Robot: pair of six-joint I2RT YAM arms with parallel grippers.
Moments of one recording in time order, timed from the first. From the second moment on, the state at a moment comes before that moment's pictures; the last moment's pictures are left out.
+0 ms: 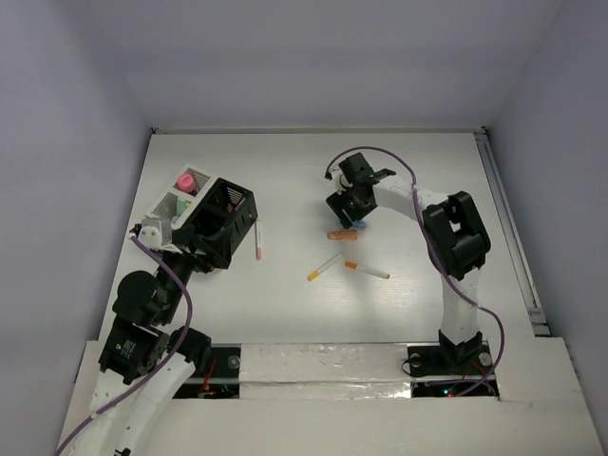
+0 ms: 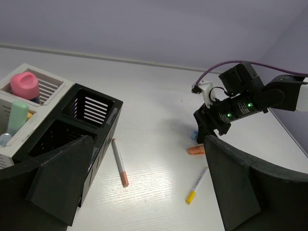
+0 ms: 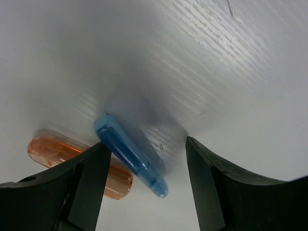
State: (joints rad) left arm -0.43 0.25 0.66 -0.36 -0.16 -0.33; right arm 0.49 2.05 1.50 -0.57 0.00 -0.18
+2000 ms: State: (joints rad) left arm -0.41 0.28 0.66 -0.36 -0.12 -0.33; right arm 0.81 2.43 2.16 0.19 -0.34 0.51
